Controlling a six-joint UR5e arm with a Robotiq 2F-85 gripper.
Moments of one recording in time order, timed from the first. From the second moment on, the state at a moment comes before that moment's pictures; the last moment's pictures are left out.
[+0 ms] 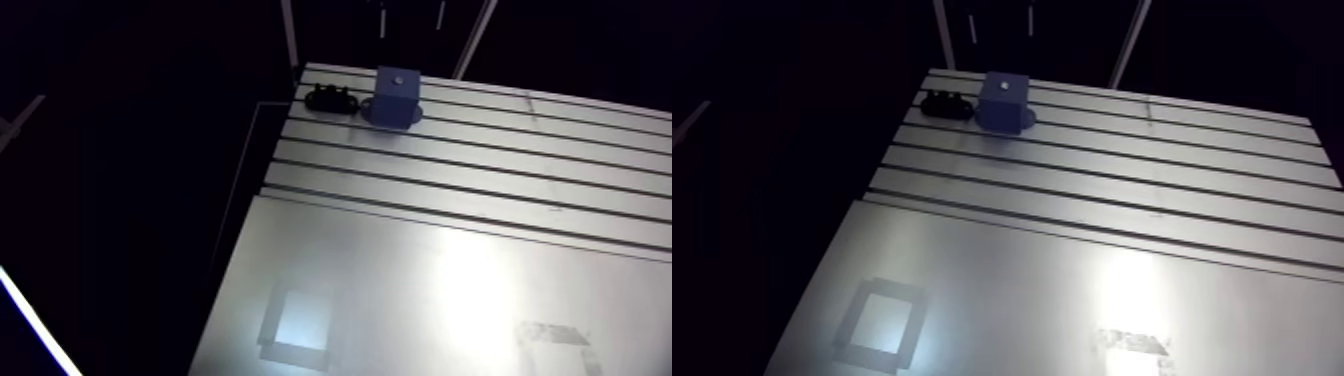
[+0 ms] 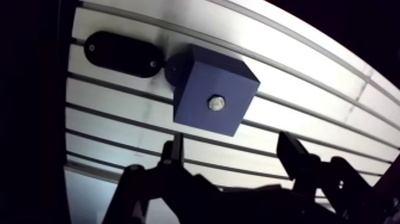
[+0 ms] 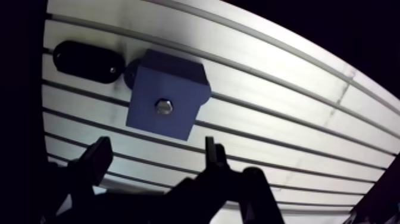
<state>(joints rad) 0.16 -1.01 1.30 -1.69 -1.66 -1.72</state>
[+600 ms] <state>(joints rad) 0.16 -1.03 1.36 -1.78 -1.59 -1.37</state>
